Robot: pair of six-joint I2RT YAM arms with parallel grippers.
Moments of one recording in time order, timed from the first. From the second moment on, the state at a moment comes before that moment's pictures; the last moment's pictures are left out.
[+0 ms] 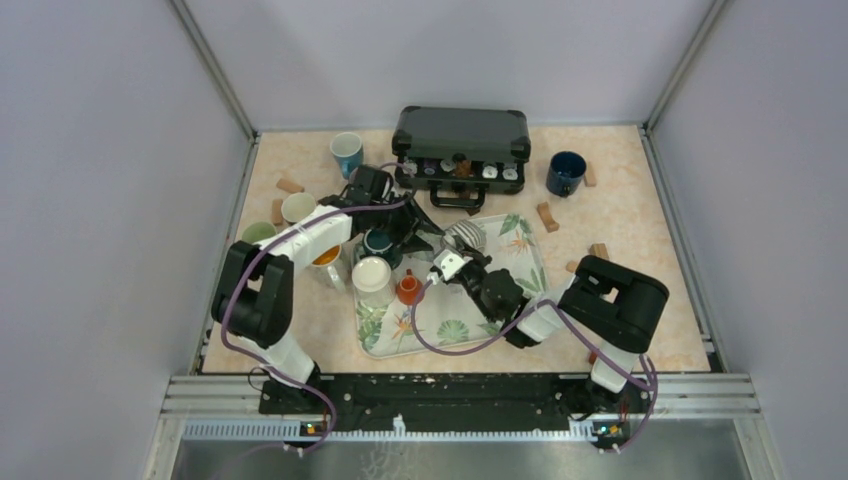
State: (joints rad) left arm -0.41 1.67 1.13 -0.34 0.60 -1.10; right arm 1.01 1.74 0.47 1.32 0.46 -0.67
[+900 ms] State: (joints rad) left arm -0.42 1.66 1.10 -0.29 0.62 -1.18; right arm 1.01 1.74 0.44 1.36 0.42 -0.63
